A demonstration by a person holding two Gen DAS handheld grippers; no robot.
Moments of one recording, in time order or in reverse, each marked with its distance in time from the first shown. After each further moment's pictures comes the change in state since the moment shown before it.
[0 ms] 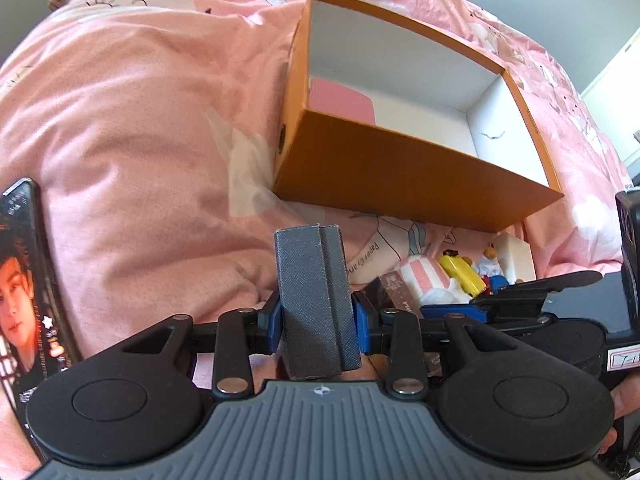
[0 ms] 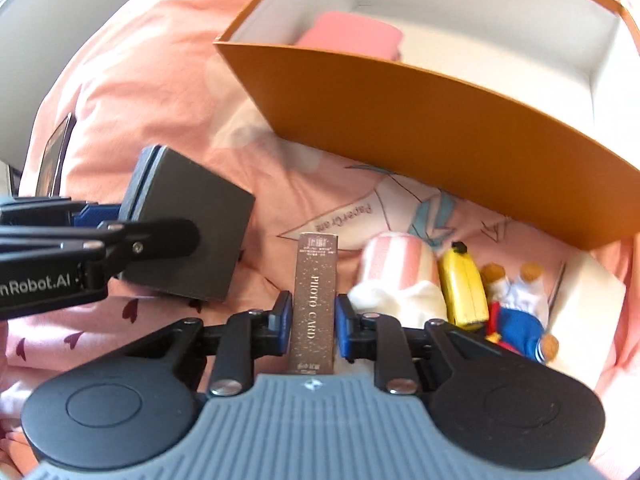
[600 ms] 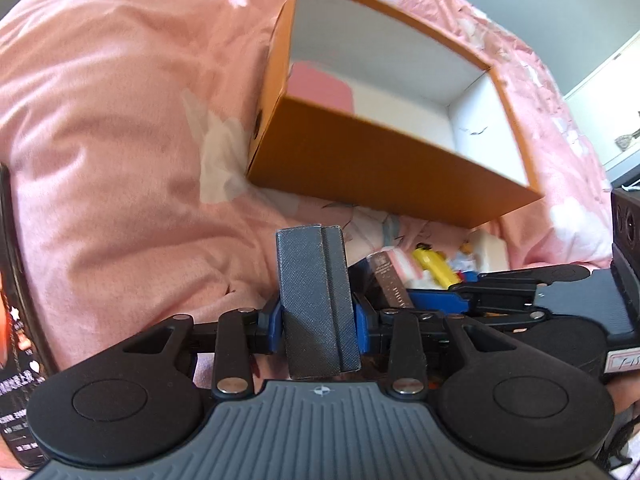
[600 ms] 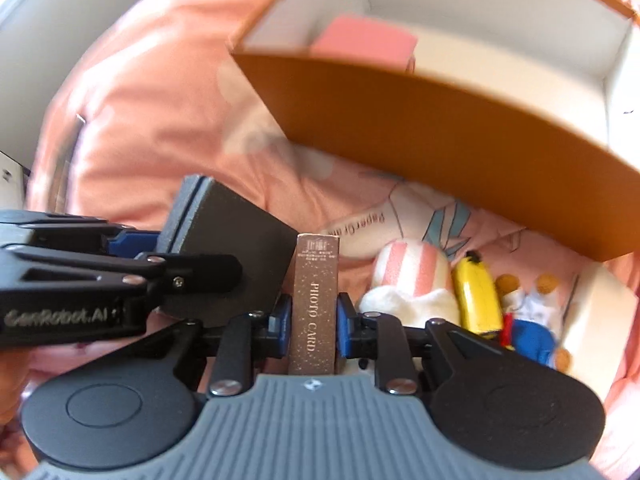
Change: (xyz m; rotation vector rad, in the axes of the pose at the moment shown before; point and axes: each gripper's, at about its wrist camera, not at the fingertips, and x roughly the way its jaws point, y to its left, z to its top) left arm -0.006 -0.001 0.006 -0.031 0.027 -0.101; right arm -0.004 -0.005 0.001 -0.026 -0.042 0.048
